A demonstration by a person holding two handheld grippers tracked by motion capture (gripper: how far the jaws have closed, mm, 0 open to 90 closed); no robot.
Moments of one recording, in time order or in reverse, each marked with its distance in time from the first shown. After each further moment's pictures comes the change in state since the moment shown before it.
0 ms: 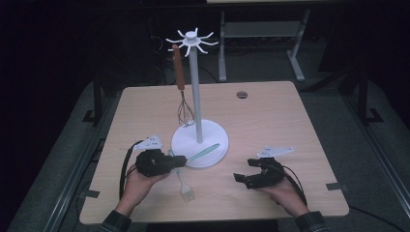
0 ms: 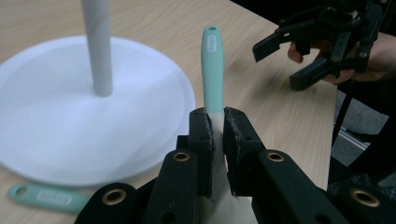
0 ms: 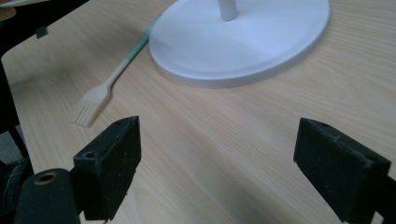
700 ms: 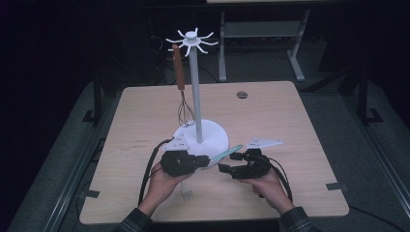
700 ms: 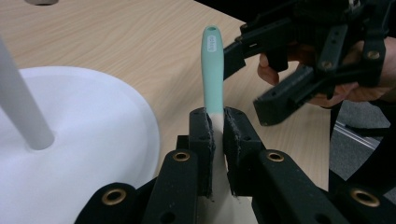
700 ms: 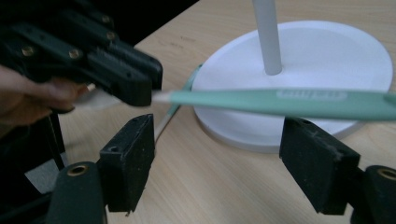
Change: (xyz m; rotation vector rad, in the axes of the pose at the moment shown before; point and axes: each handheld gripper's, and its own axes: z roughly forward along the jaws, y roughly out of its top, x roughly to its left) left arm -0.029 0.018 0.051 0.005 -0.038 0.077; right arm 0.018 0.032 0.020 -0.109 0.123 0.052
